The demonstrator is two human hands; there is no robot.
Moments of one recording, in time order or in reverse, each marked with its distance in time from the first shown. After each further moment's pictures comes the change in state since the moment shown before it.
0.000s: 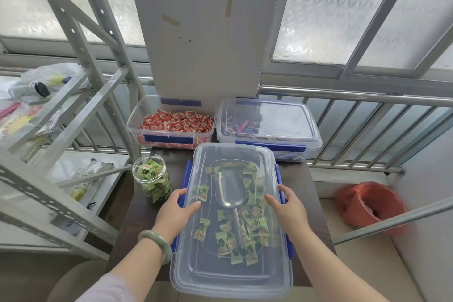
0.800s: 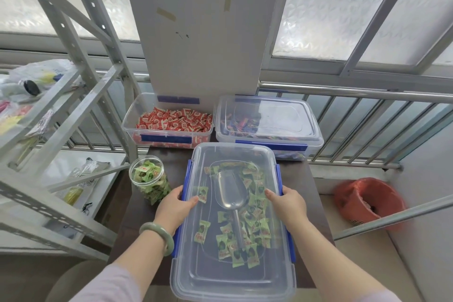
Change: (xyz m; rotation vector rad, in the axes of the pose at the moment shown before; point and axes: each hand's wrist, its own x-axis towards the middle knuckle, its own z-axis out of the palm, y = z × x) left_hand 0.027 0.006 -0.003 -0.018 -0.014 -0.059; right_hand 0.032 -0.008 0.009 -0.181 0.042 0.037
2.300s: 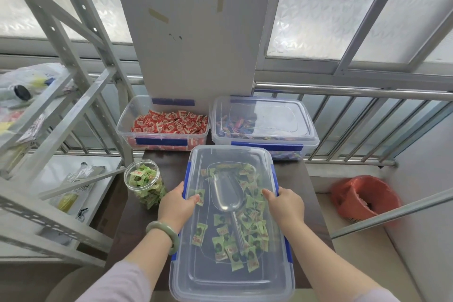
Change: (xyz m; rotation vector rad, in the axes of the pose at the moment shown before) left_hand 0.012 0.007 0.014 0.257 0.077 0.183; right_hand 0.003 0.000 0.003 -0.338 0.129 -0.058
